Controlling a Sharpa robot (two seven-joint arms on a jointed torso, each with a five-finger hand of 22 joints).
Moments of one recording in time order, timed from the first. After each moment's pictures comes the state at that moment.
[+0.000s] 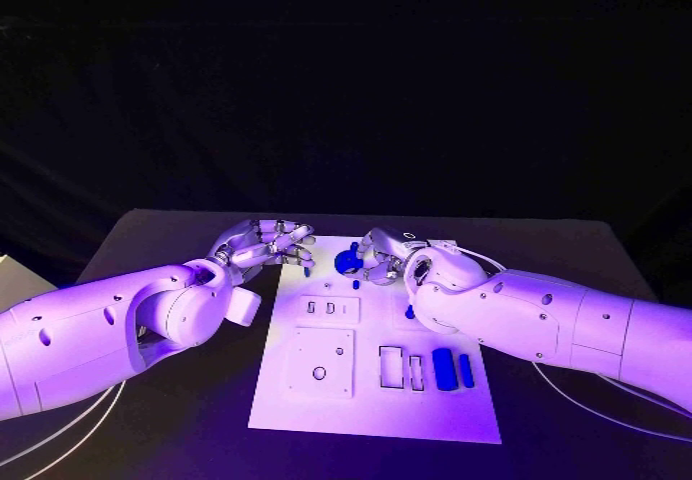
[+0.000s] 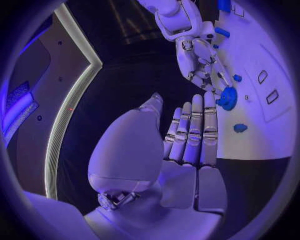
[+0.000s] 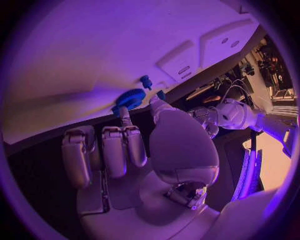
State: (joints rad) left arm 1.16 -0.96 -0.01 1.56 -0.08 -0.21 0.34; left_hand 1.47 -0.09 0.18 0.29 0.05 0.79 0.20 0.29 0.29 1.03 0.17 0.15 0.08 0.98 0.11 0.46 0.46 0.17 0.97 0.21 0.43 0.16; right arm 1.27 -0.41 -0.17 1.20 -1.42 -0.42 -0.27; right_hand 1.17 -0.12 0.21 0.27 0.06 0.88 0.15 0.22 0.27 1.47 0.07 1.50 1.31 1.46 -0.01 1.50 1.31 0.01 1.47 0.09 1.57 1.31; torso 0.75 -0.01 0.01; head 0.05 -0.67
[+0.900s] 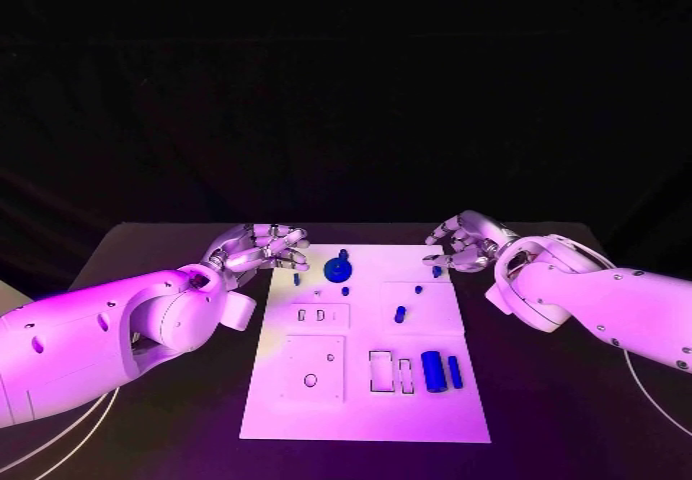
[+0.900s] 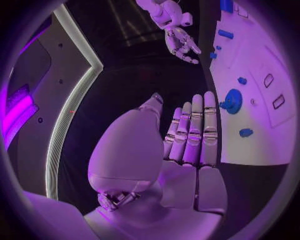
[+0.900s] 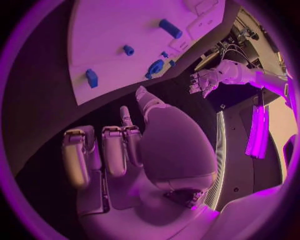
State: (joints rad) left arm 1.16 -0.95 -0.01 1.55 -0.08 -0.21 0.34; left_hand 1.47 -0.09 0.18 0.29 0.05 0.79 0.20 0.29 0.29 1.03 0.17 0.14 0.08 0.98 0.11 0.46 0.46 0.17 0.97 0.21 0.43 0.16; right arm 1.32 -0.82 -0.15 1.43 -1.08 -0.42 -0.13; right_hand 1.39 -0.16 0.26 0.13 0.06 0.88 0.15 0.22 0.26 1.47 0.07 1.48 1.31 1.46 -0.01 1.49 1.31 0.01 1.47 0.09 1.57 1.31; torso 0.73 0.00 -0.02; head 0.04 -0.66
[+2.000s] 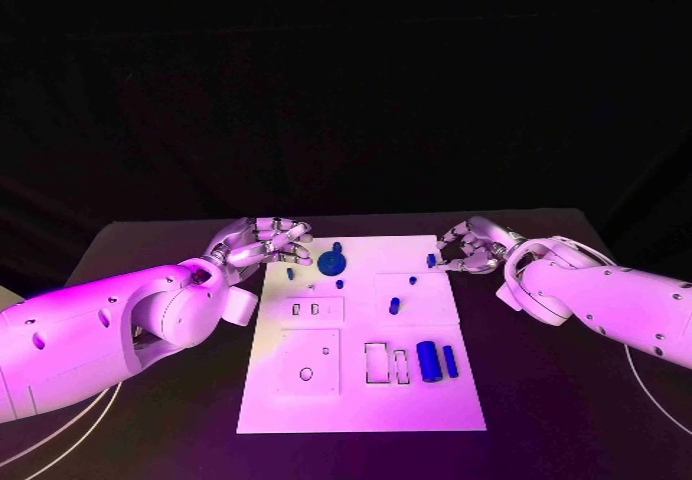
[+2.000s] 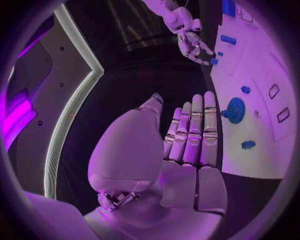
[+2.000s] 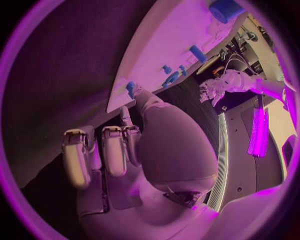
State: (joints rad) left arm 1.16 -0.94 -0.01 1.55 -0.10 -0.20 0.35; left_hand 1.47 -0.09 0.18 0.29 0.05 0.79 0.20 0.29 0.29 1.03 0.17 0.14 0.08 0.98 0.11 0.46 0.46 0.17 0.97 0.21 0.43 0.15; right arm 1.26 -0.75 -0.15 1.21 -1.08 -0.38 0.02; right_hand 1.40 -0.17 0.27 0.12 0.06 0.88 0.16 0.21 0.26 1.47 0.07 1.48 1.31 1.46 -0.01 1.49 1.31 0.01 1.47 0.09 1.57 1.31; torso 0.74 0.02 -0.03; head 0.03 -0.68
